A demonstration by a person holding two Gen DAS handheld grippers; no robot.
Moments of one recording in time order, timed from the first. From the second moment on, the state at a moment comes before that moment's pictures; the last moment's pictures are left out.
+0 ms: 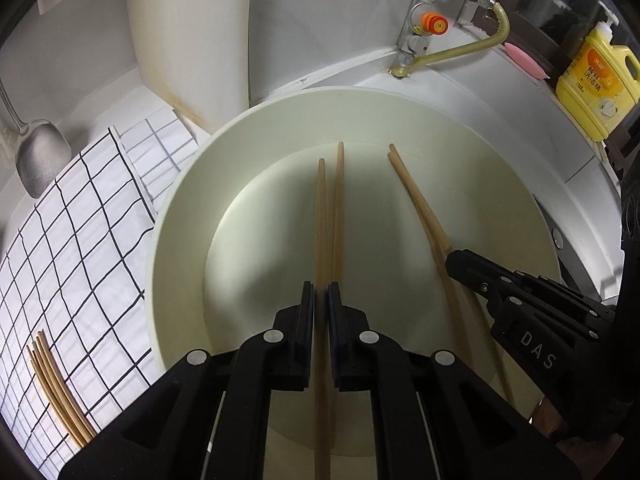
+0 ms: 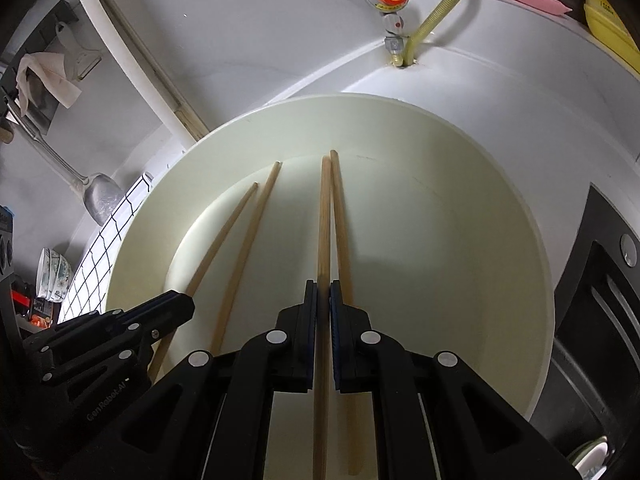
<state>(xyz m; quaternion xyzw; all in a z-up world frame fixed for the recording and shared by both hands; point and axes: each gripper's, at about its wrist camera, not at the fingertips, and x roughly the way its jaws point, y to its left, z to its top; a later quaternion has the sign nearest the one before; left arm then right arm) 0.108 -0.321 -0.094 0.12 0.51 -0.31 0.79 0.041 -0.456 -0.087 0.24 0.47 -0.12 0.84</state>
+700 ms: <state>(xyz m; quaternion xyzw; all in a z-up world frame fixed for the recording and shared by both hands) 0.105 -0.268 -0.058 0.09 0.48 -0.27 0.83 0.020 -0.430 -0.064 0.21 0.44 -0.12 0.86</state>
